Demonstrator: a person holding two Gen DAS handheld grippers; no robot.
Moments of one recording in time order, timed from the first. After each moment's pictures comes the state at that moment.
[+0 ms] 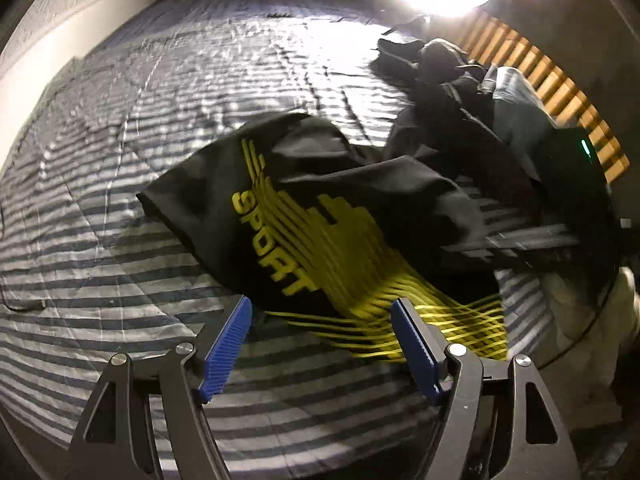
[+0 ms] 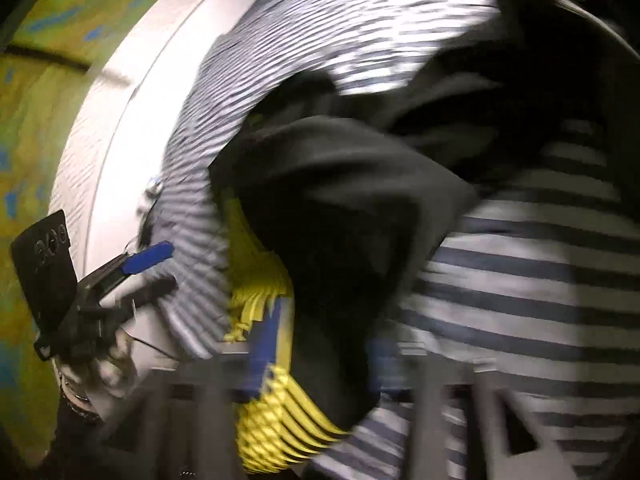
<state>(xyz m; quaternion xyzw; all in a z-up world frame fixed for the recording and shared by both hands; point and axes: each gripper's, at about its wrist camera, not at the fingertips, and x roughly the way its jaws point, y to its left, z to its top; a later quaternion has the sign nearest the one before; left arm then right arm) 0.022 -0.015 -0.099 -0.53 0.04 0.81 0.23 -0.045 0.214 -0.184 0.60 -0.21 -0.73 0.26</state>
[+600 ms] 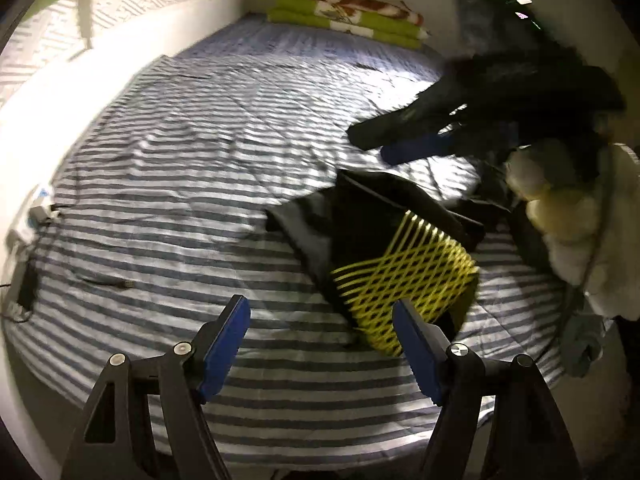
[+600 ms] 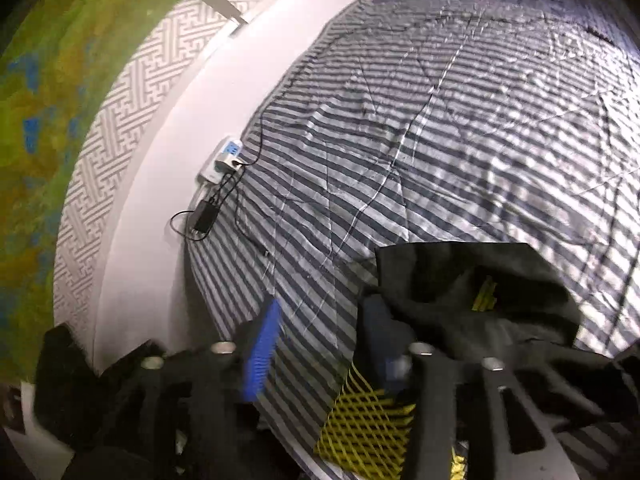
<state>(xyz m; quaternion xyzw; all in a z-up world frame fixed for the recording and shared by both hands) 0.021 -0.100 -0.055 -0.50 -0.02 0.86 0.14 -0.172 0.056 -0.085 0.58 -0.09 -0.71 0.38</state>
